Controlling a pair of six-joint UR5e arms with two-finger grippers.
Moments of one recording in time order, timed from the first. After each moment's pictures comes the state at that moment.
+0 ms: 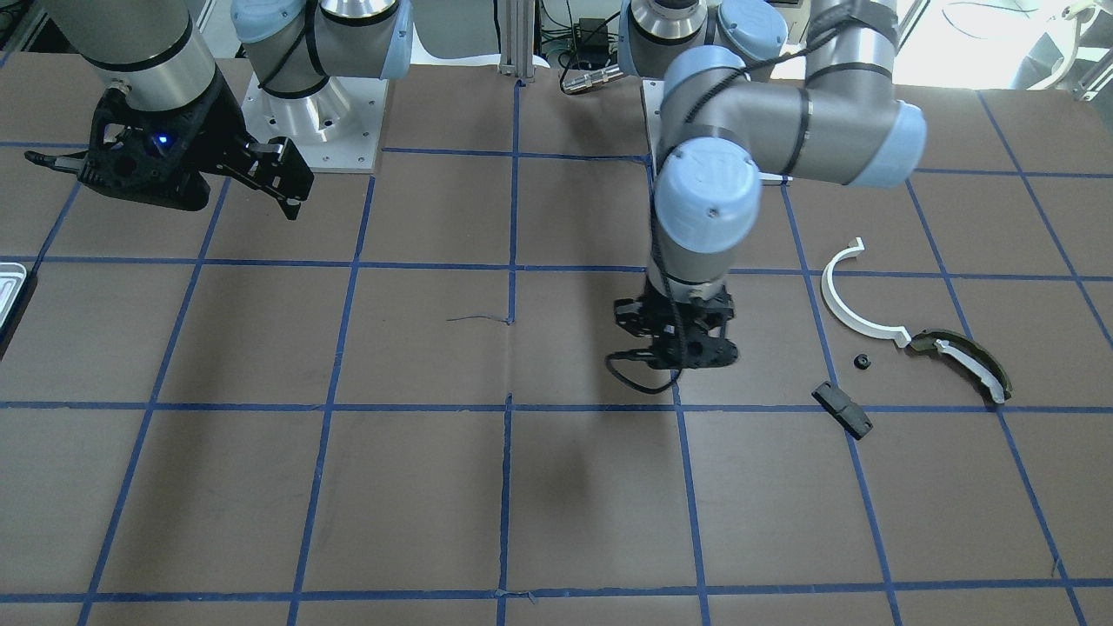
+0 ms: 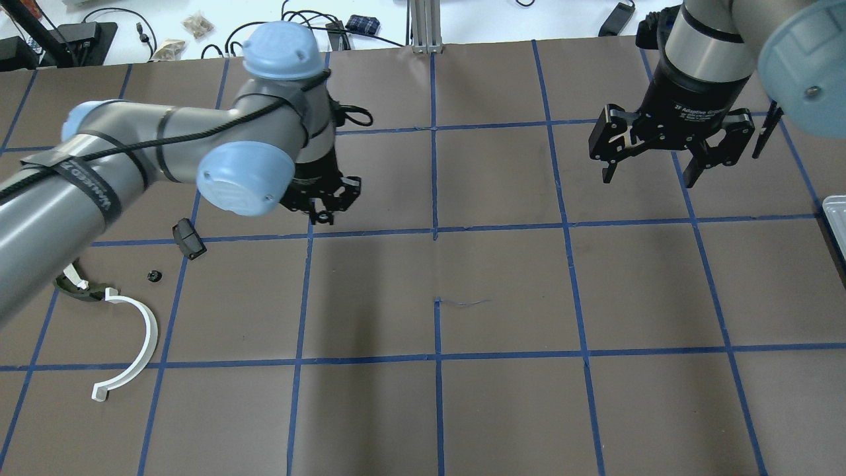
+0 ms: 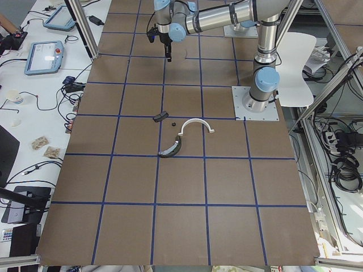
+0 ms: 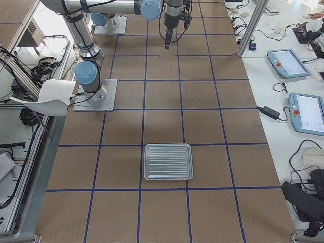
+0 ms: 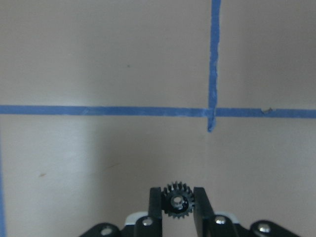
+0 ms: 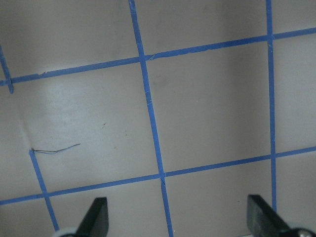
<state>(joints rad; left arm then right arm) -1.66 -1.83 -1.72 -1.29 1.68 -0.09 1.55 -1.59 1.60 -1.48 -1.60 0.13</state>
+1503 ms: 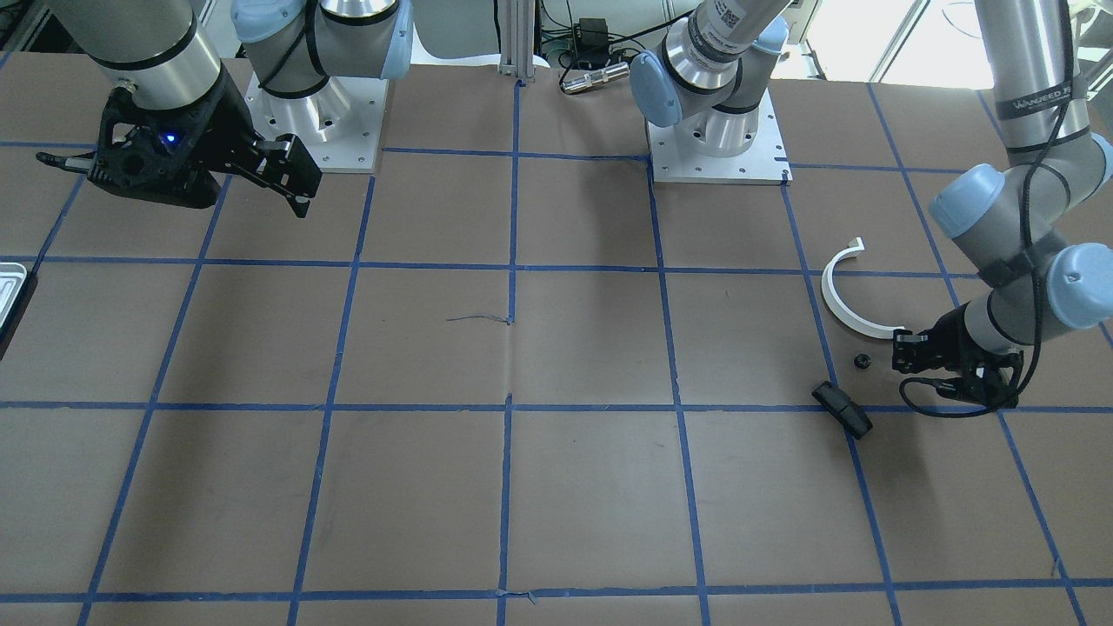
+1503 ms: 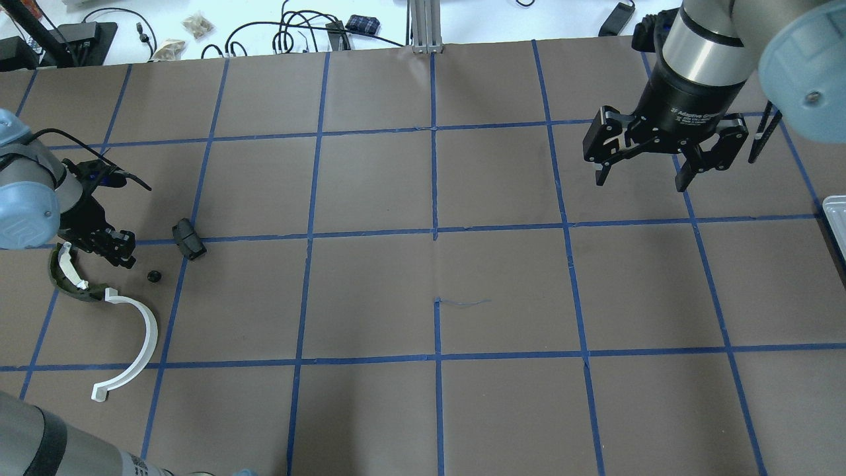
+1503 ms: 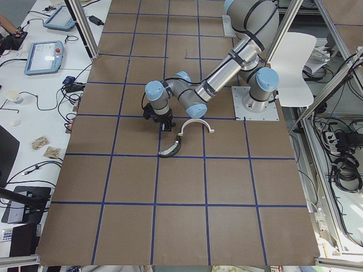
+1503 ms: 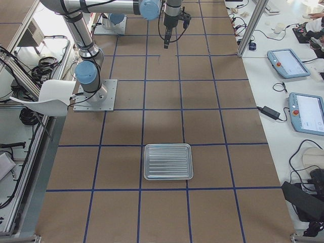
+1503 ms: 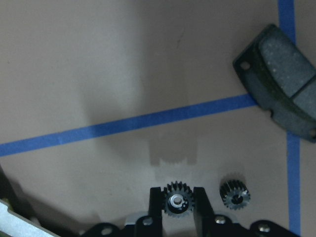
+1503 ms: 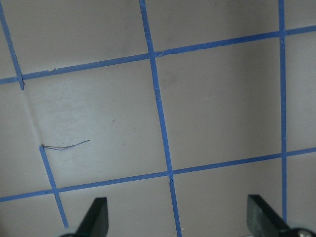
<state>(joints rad) -1.00 -1.96 -1.86 -1.03 1.69 0.76 1.55 -1.60 1.61 -1.48 -1.57 0.13</state>
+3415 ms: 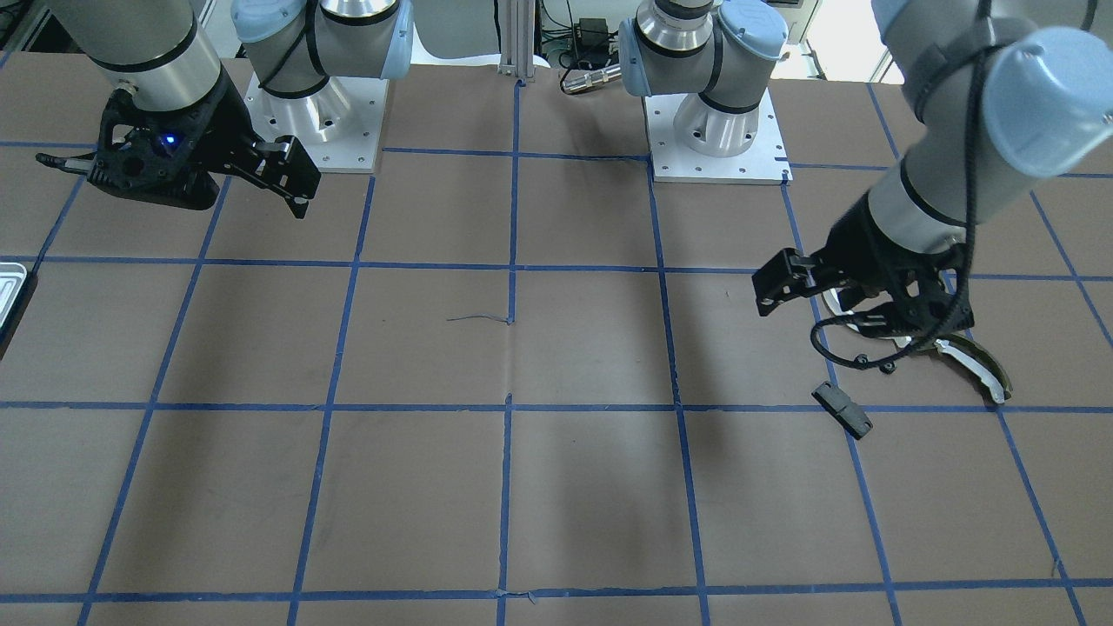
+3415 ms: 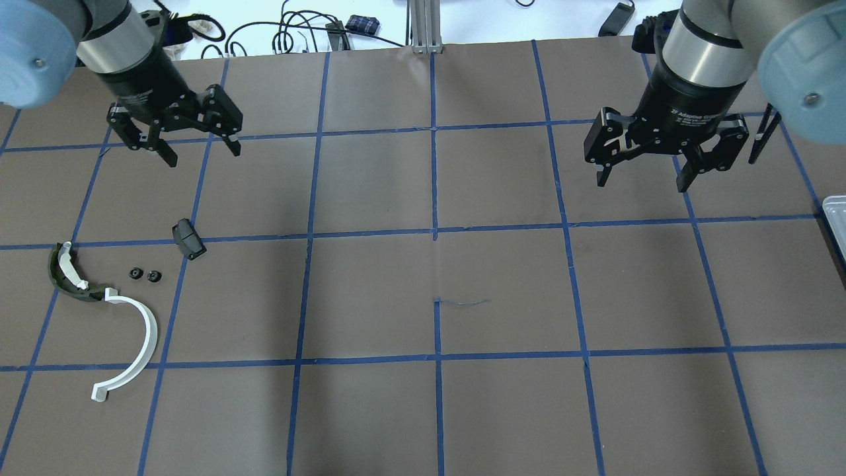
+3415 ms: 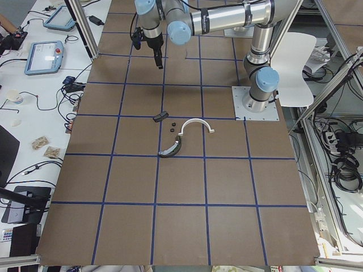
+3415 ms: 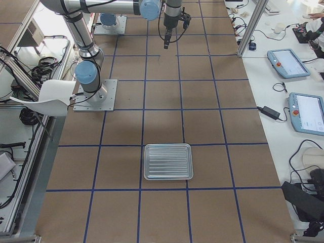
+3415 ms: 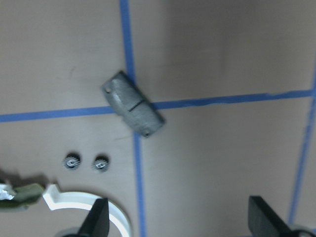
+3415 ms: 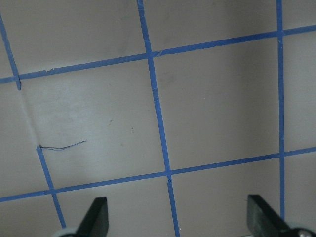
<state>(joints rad) -1.47 -1.73 -1.48 -1.59 1.52 0.00 1.55 -1.60 1.62 -1.48 -1.58 0.13</state>
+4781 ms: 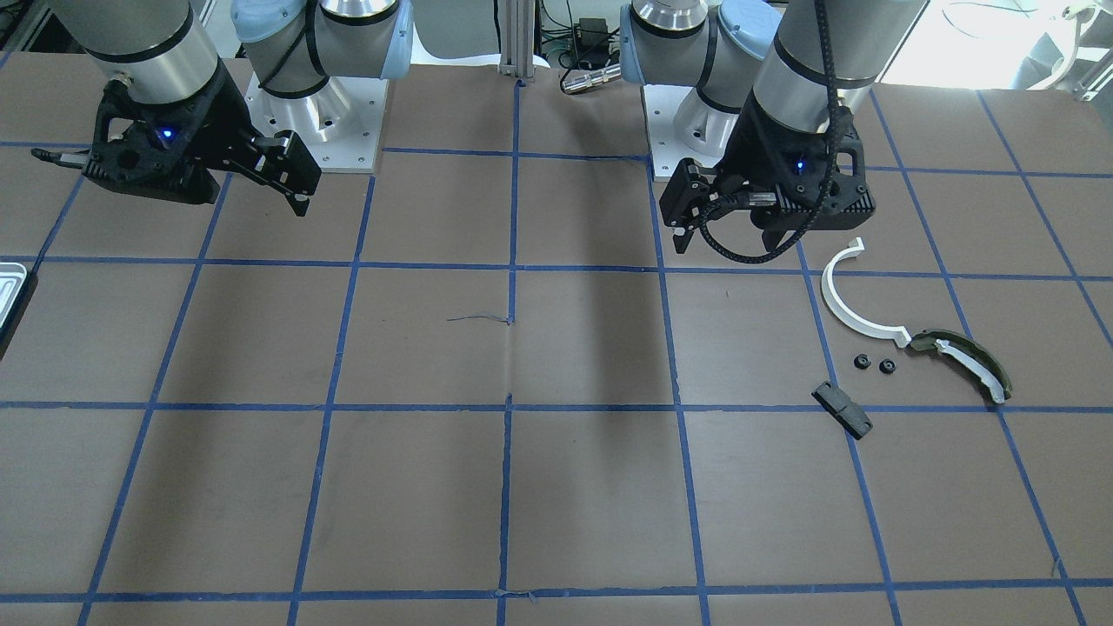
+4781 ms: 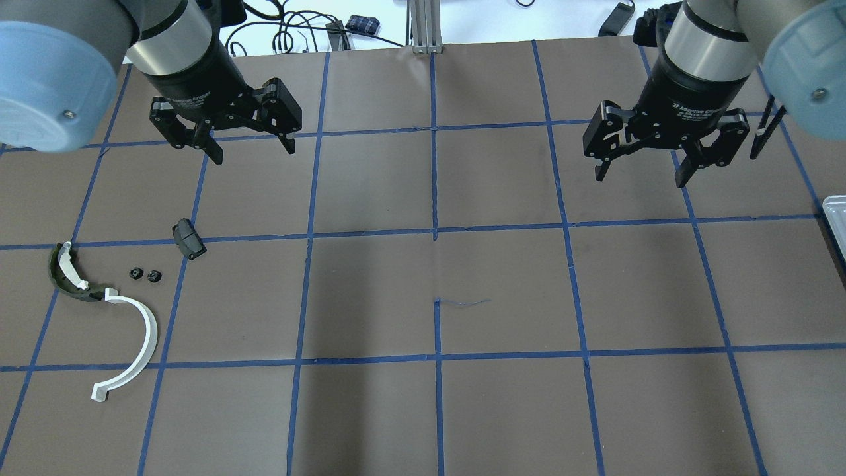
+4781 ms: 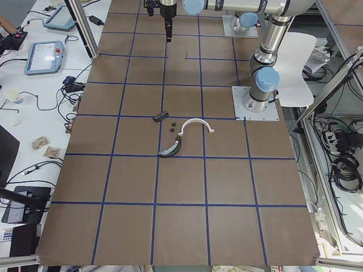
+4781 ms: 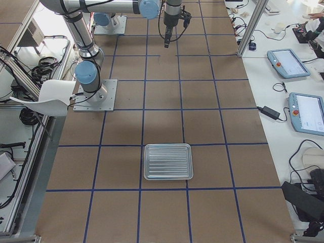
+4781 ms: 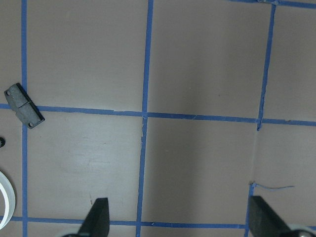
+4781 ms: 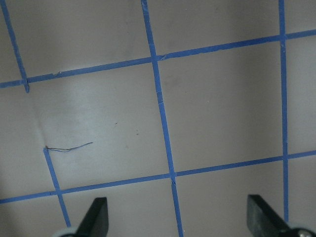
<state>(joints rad) -1.61 -1.60 -1.55 -1.51 1.53 -0.12 1.55 -1.60 1.60 -1.49 -1.55 0.12</state>
